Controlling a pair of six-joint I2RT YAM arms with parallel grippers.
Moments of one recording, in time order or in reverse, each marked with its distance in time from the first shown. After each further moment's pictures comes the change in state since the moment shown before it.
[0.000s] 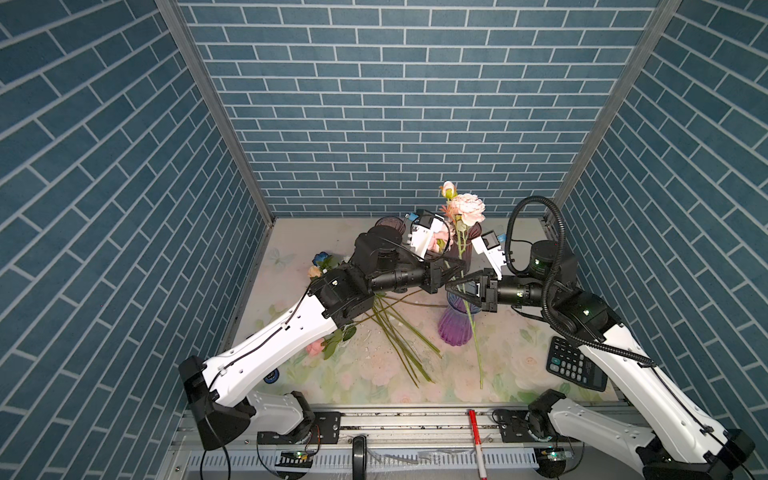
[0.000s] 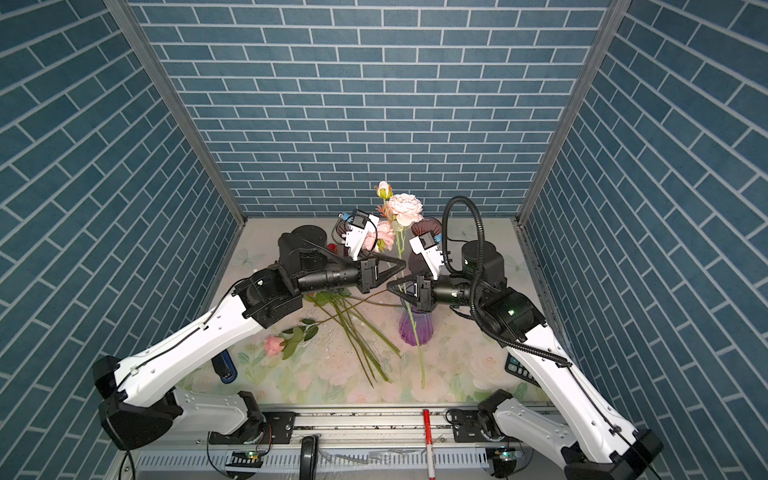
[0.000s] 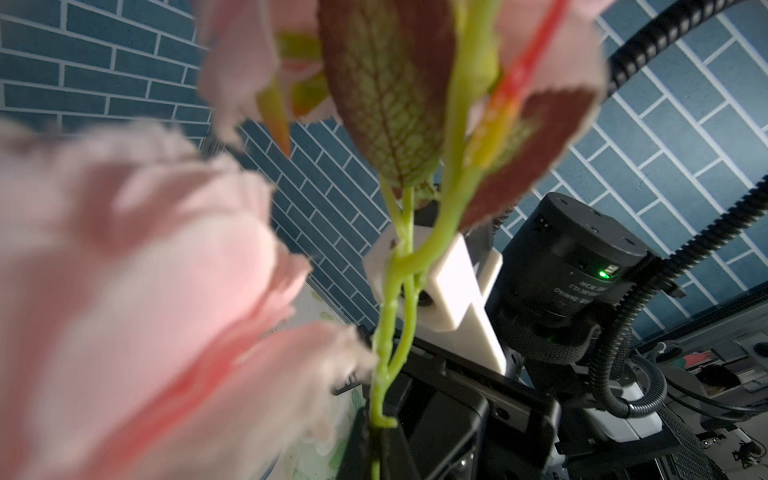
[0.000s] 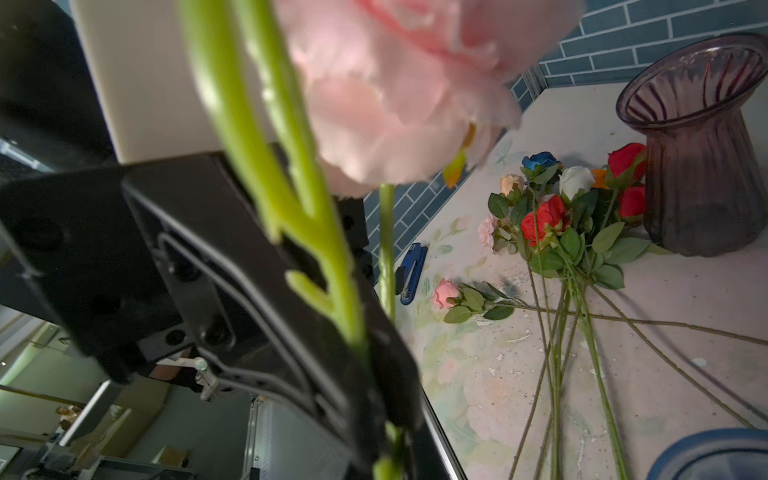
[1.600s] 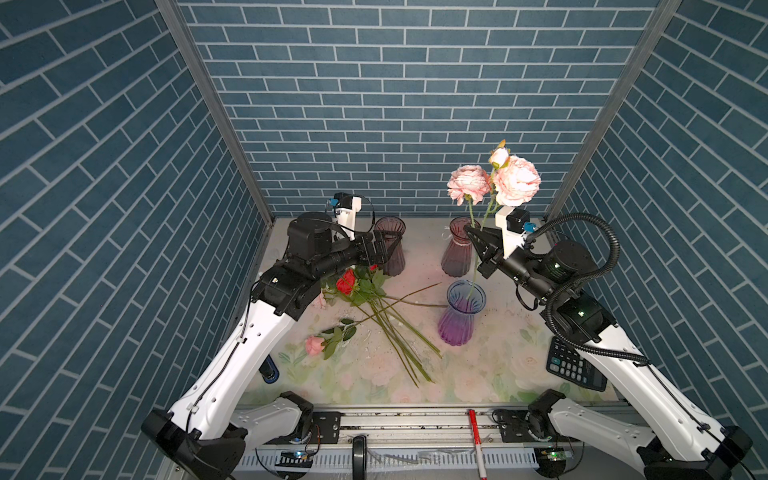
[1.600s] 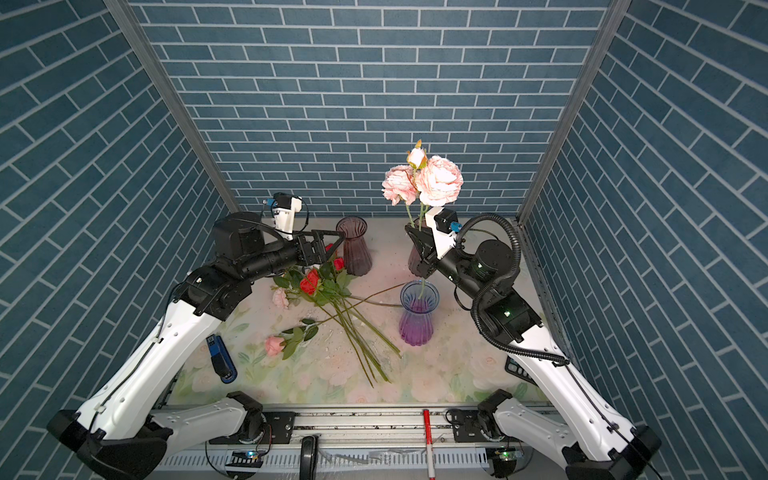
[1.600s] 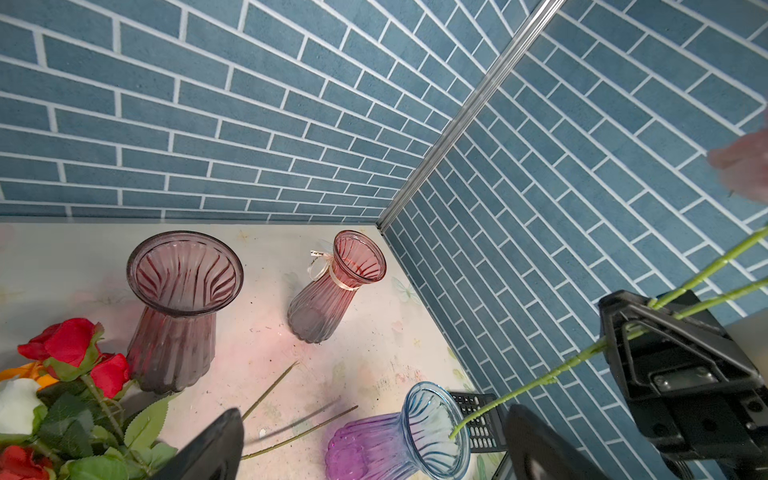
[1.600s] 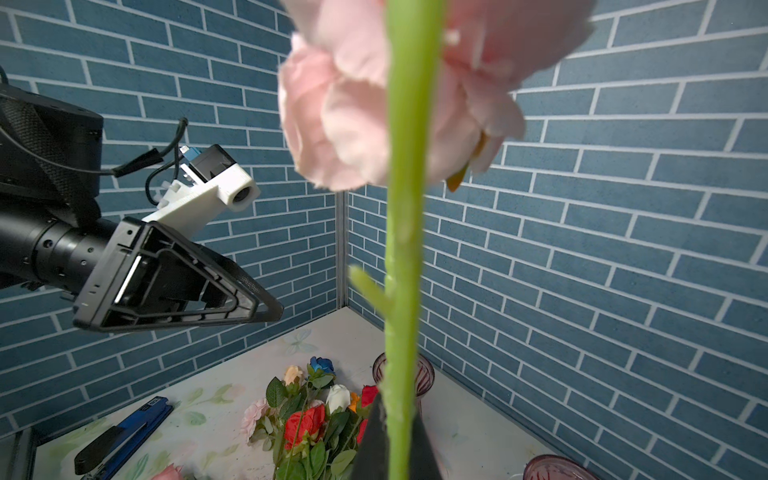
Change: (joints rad) left arm 0.433 -0.166 -0.072 -0.195 -0.035 0.105; right arm 0.006 -0.008 -0.055 0.484 0.524 -0.544
